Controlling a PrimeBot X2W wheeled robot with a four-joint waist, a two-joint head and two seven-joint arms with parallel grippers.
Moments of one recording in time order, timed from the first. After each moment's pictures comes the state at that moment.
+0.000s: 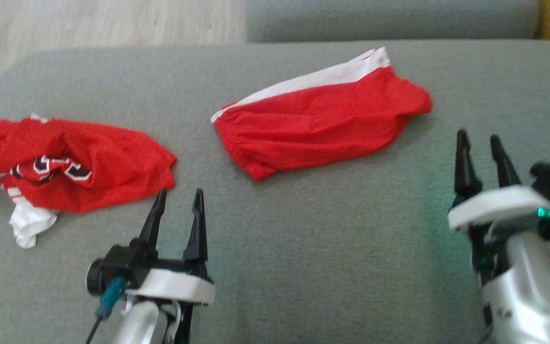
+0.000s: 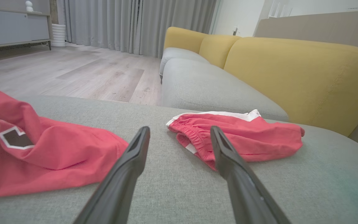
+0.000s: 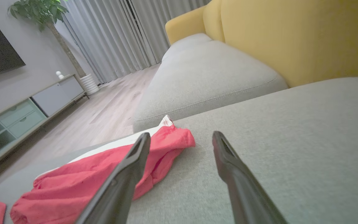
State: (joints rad) left arm -0.14 0.06 -0.29 0.30 -0.32 0.00 -0.25; right arm -0.31 -0.05 -0.05 0.46 0.33 0.12 -0.14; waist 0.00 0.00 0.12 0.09
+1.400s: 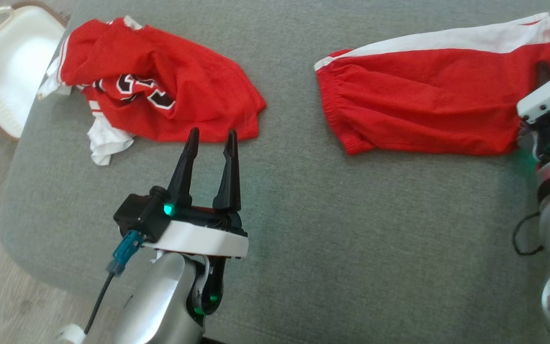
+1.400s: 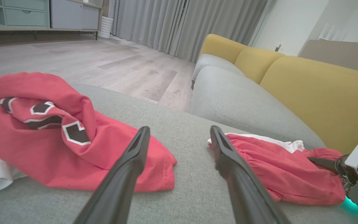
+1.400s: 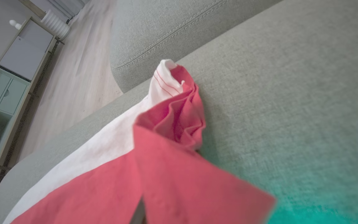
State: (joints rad) left arm -0.32 0.04 -0.45 0.22 -0.52 0.03 -0.25; right arm -0.96 -0.18 -0.46 1.17 0.23 0.12 0.11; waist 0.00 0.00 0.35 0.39
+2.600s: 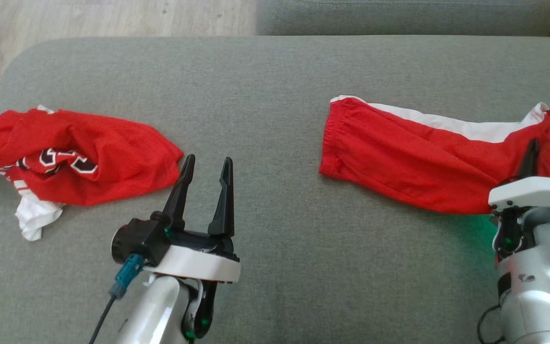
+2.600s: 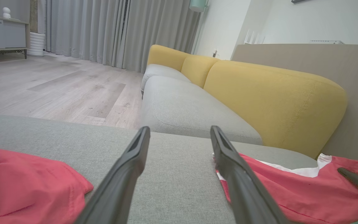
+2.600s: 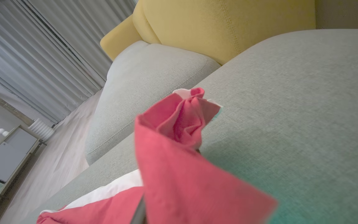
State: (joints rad) left arm -0.24 0.04 -0.41 0.24 -0.40 0.00 -0.25; right arm -0.55 -0.06 -0.37 0.90 0.40 0.12 -0.24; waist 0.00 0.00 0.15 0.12
